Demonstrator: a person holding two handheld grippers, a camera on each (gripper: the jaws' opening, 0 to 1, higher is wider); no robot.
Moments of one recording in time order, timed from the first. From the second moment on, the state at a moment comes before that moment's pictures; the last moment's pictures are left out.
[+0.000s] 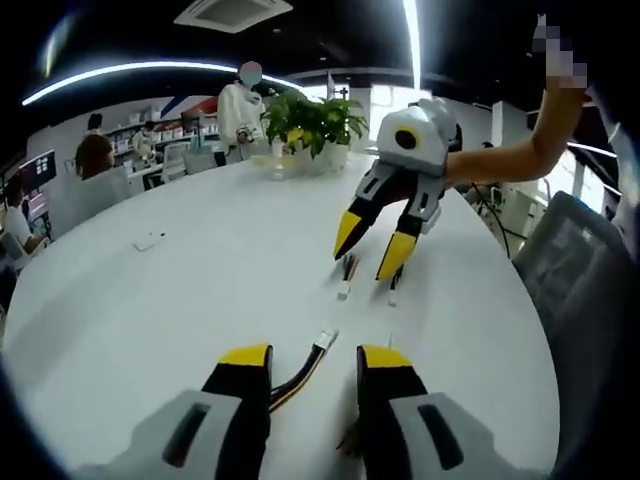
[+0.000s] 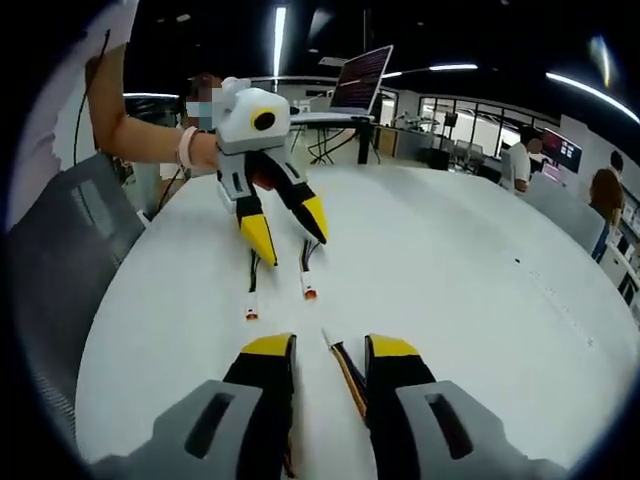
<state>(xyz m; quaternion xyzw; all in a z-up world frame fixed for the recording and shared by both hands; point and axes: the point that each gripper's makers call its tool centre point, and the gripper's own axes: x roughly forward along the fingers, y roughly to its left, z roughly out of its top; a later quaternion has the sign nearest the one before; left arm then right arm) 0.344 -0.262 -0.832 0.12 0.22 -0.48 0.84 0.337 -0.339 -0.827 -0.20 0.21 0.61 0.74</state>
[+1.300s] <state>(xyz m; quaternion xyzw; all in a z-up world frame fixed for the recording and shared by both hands) 0.348 -0.276 -0.846 0.13 0.20 -0.51 0.82 0.342 -0.327 -0.847 -0.22 0.19 0.64 0.72</state>
